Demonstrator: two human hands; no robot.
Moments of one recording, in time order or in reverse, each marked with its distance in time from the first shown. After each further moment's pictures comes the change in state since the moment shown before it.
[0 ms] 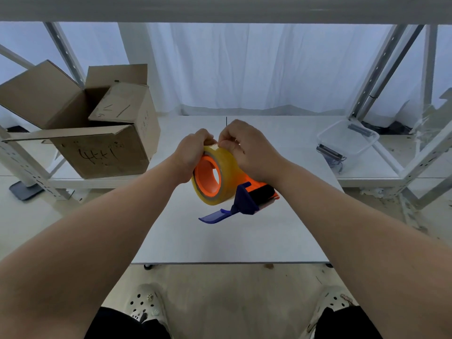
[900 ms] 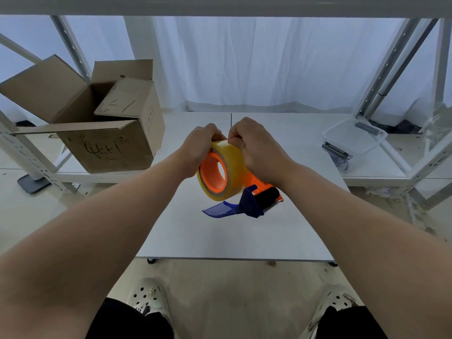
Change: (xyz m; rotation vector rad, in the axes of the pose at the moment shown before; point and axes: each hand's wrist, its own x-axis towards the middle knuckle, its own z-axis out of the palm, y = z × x) left_hand 0.000 0.003 0.001 0.122 -0.039 0.091; right_hand -0.006 0.009 0.002 -0.131 -0.007 0.013
